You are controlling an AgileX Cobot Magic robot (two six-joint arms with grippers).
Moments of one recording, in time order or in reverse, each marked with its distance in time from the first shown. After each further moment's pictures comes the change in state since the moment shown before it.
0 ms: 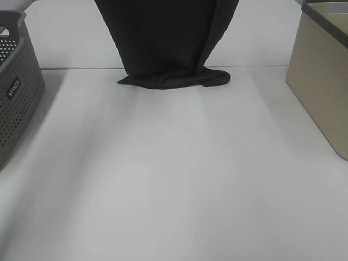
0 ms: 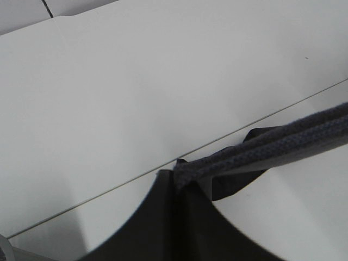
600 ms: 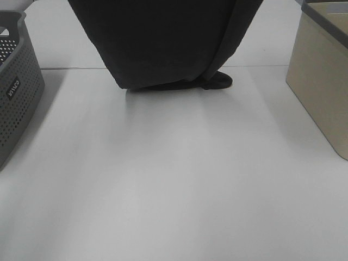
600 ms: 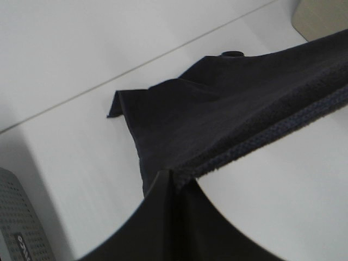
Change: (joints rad) left arm -0.079 -0.439 0.624 -0.071 0.022 -0.017; right arm -0.005 -0.381 0.477 0.065 0.047 -0.033
